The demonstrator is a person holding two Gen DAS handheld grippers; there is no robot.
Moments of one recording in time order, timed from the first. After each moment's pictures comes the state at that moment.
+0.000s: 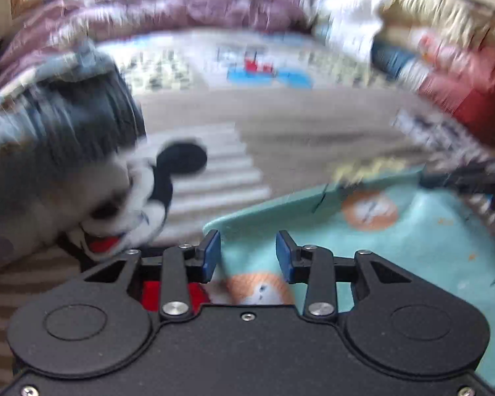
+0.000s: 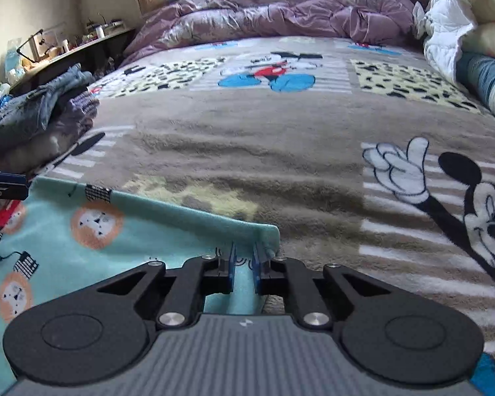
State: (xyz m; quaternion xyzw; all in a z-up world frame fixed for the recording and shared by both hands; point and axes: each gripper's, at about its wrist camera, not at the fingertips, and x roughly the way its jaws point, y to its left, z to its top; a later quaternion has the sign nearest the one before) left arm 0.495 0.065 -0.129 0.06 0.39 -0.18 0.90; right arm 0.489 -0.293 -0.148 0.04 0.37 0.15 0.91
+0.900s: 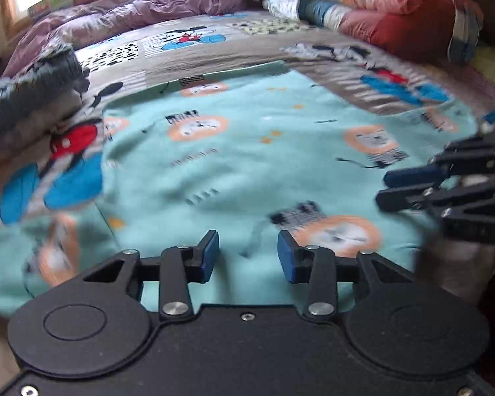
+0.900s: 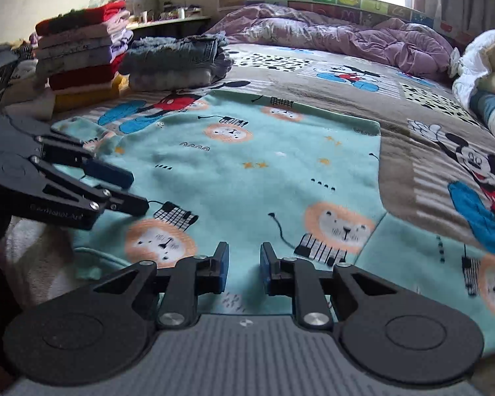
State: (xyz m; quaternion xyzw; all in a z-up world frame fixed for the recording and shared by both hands) left arm 0.215 -0.036 -0.125 0.06 0.37 -0.19 0.91; right arm 0.182 -0.223 -0.114 -0.03 0.32 0.22 0.92
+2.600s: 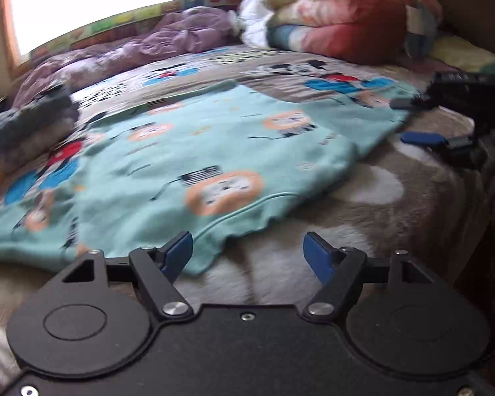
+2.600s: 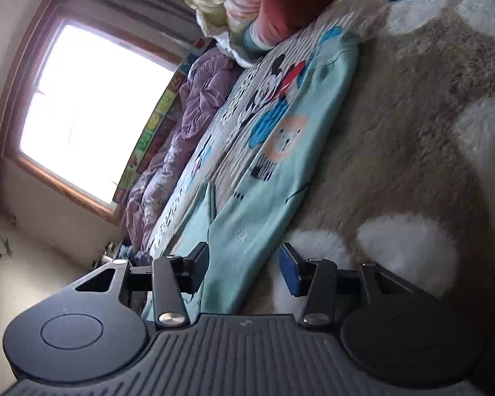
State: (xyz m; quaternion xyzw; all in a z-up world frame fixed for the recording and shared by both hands) left arm 0.123 -0.094 -0.147 0.14 0.29 -0.21 0.92; right arm 0.114 -0.409 -0.196 0.52 0.17 0.01 0.83
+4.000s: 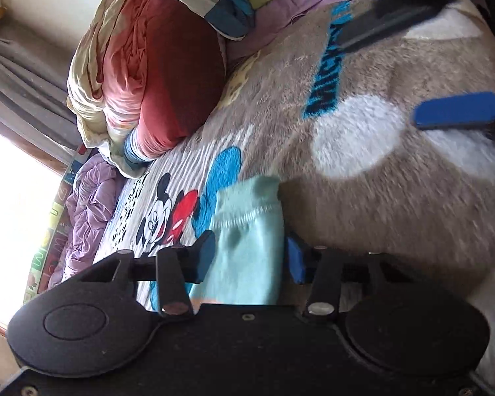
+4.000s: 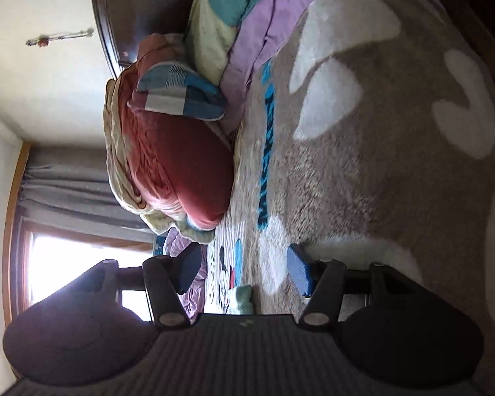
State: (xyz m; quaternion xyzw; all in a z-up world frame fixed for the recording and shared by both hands) left arm 0.203 -0.456 -0.172 0.51 0.12 -0.28 0.81; right arm 0.055 -0.553 -0.240 0.68 -0.04 -0.16 0.71
